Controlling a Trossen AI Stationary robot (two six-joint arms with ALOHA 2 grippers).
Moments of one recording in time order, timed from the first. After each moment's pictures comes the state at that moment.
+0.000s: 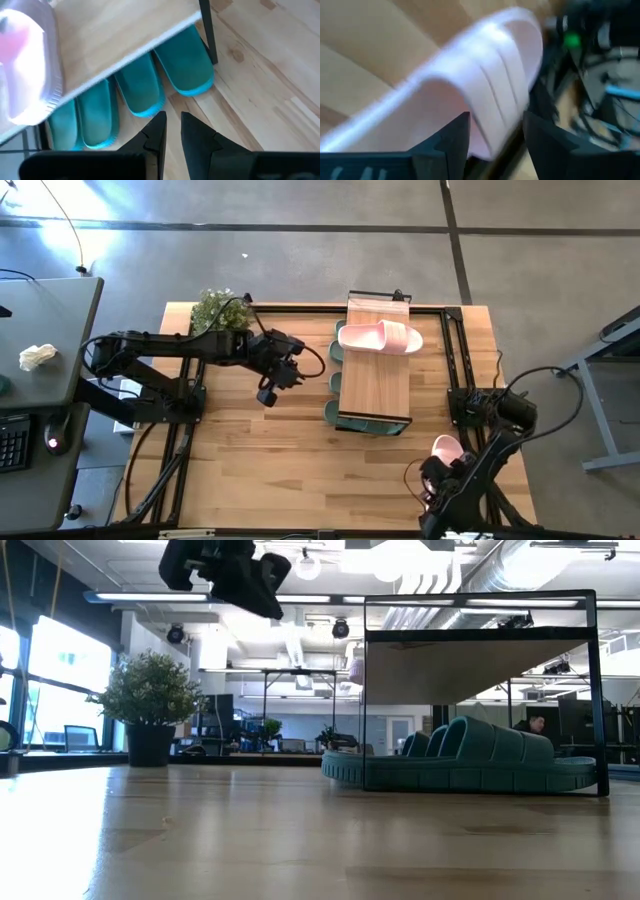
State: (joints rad) left arm 0.22 1.37 1.13 -0.58 0.11 0.70; right arm 1.03 1.96 1.41 -1.56 -0.06 1.80
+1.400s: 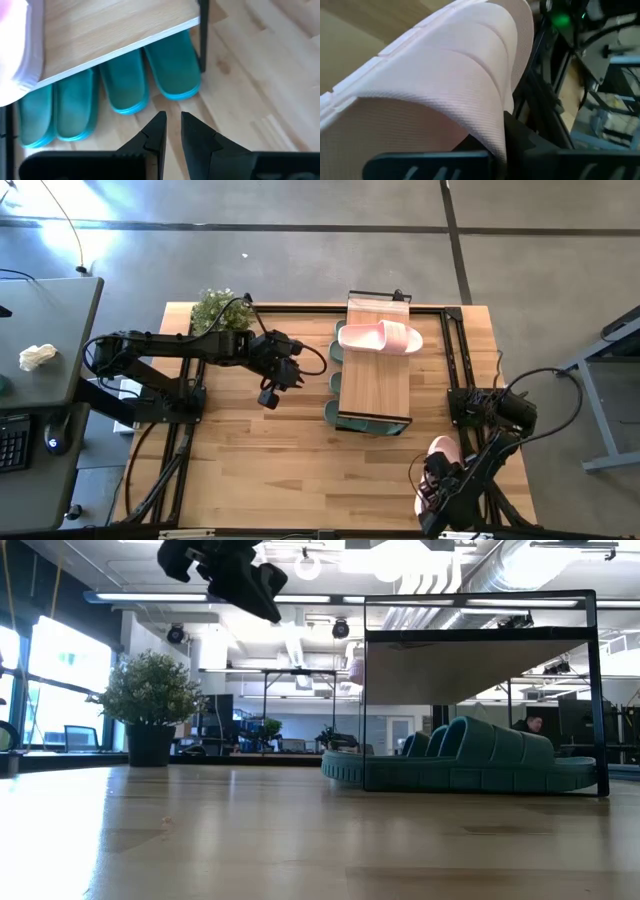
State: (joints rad) left arm 0.21 1.39 1.13 -0.59 0.15 0.53; right arm 1.02 1.96 1.33 -1.52 -0.14 1.99
